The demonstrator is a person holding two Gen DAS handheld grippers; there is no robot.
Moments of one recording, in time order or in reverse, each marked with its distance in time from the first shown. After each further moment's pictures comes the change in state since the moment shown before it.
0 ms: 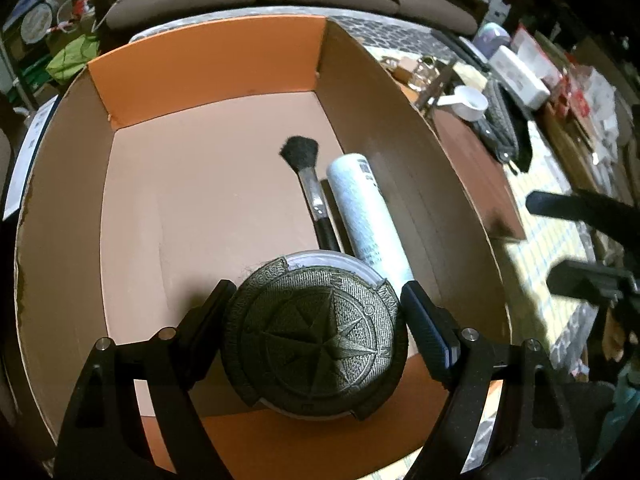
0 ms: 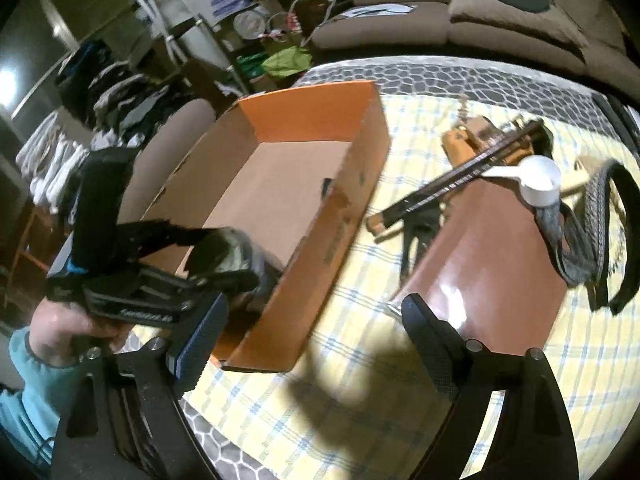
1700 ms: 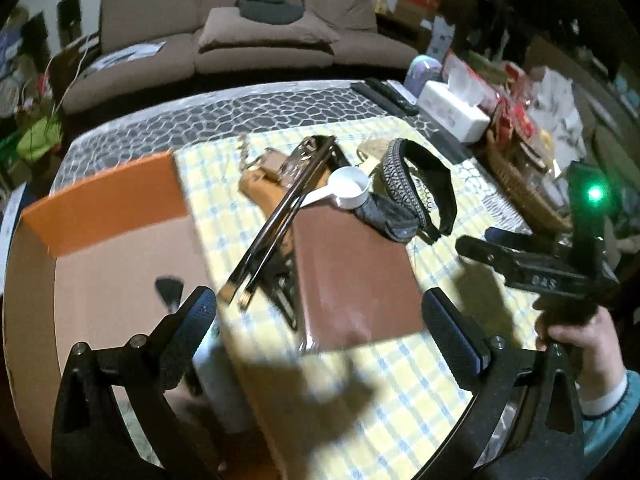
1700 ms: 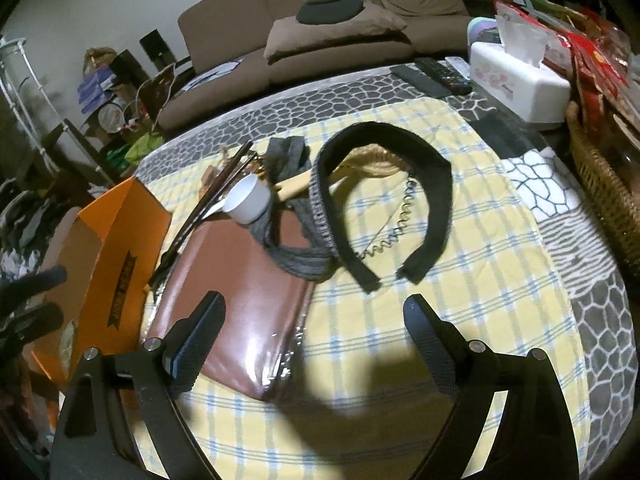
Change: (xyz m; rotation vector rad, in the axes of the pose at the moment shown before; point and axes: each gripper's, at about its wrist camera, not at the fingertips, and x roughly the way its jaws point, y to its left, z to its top) left arm -0.024 -0.135 0.065 0.142 -0.205 -0.048; right arm -0.081 -0.165 -0.040 0.335 -0.214 -0.345
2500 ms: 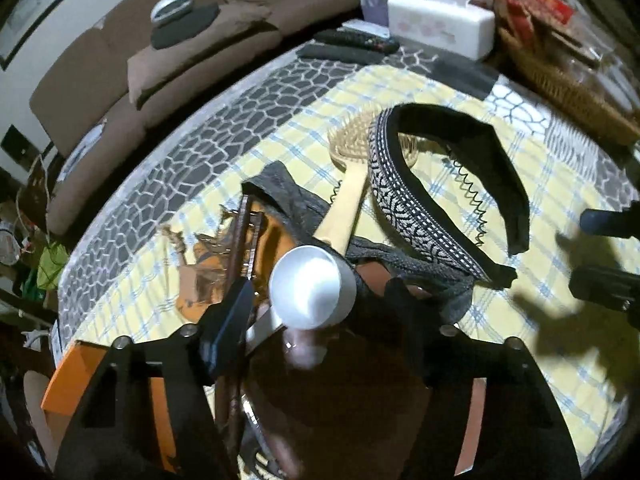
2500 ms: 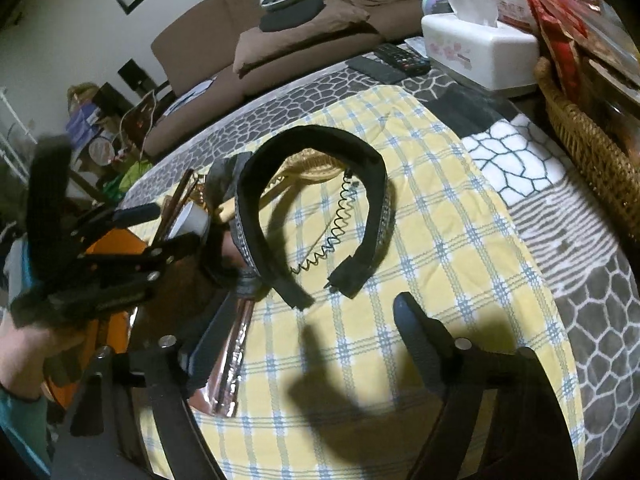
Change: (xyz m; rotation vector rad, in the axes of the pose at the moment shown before) left arm 0.159 -0.089 0.070 0.409 0.123 0.194; right arm 0.006 -0.068 0.005 0.122 -0.006 0.038
